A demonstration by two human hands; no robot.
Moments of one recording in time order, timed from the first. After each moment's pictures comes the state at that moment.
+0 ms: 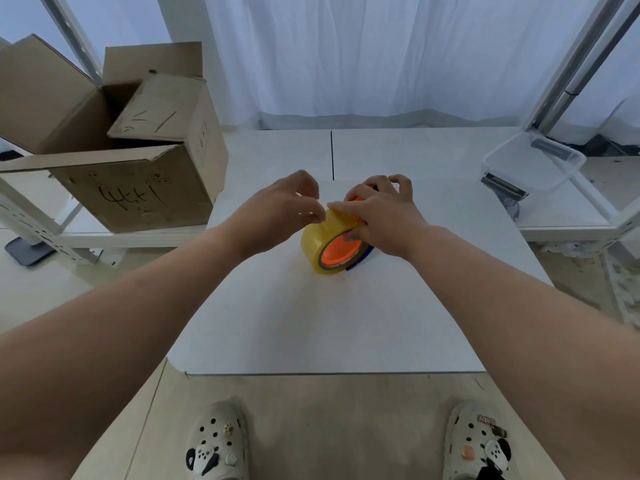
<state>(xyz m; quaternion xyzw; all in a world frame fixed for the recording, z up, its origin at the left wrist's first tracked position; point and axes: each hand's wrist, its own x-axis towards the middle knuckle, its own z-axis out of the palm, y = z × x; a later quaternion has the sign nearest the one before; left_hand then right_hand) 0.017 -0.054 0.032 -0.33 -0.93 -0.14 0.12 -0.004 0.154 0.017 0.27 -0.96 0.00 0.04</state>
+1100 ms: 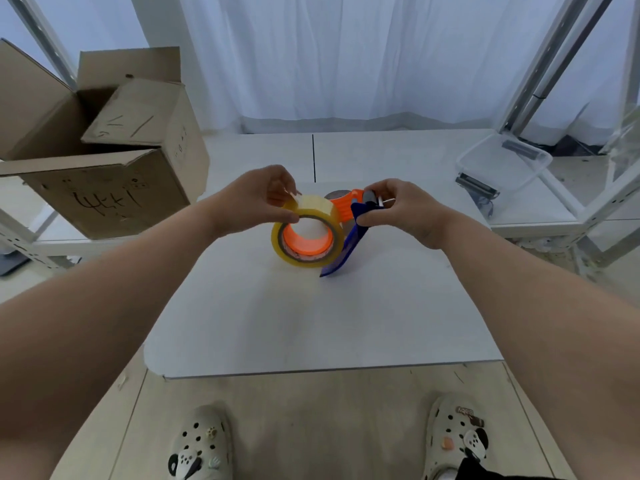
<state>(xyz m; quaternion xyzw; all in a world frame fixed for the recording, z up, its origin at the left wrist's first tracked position) 0.000 -0.048 0.046 -0.16 -0.88 -0.44 -0.10 -0.002 0.212 0.027 0.05 -0.84 0.52 -0.13</state>
